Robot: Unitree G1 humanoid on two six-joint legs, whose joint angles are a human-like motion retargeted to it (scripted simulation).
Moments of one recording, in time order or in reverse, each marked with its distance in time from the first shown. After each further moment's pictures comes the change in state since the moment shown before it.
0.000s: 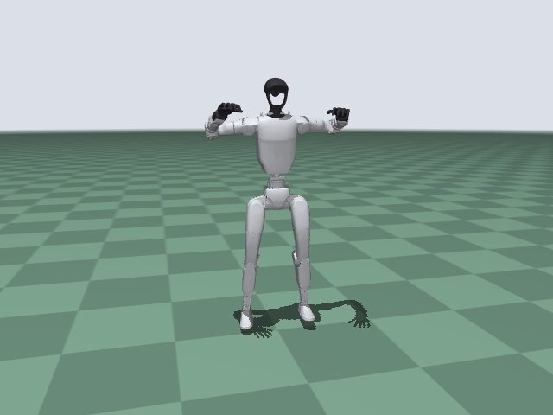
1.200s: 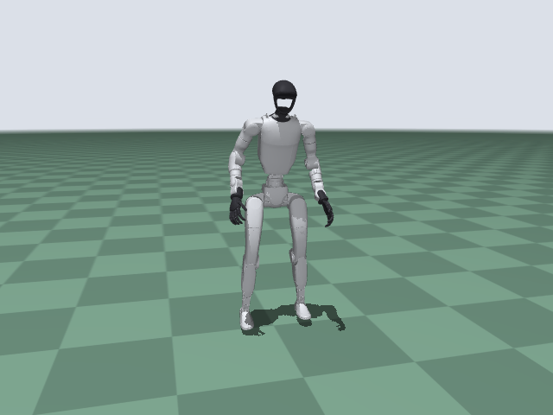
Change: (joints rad) left arm -0.582 -1.137 -0.858 1.089 -0.005 0.192 0.160; right arm -0.509 0.985 1.215 0.952 -0.033 0.097 -0.155; waist -0.019 -0.051 0.229; left_leg -0.043 -0.004 0.009 0.018 0.024 0.056; right_leg -0.229 0.039 0.161 0.199 -0.078 -0.049
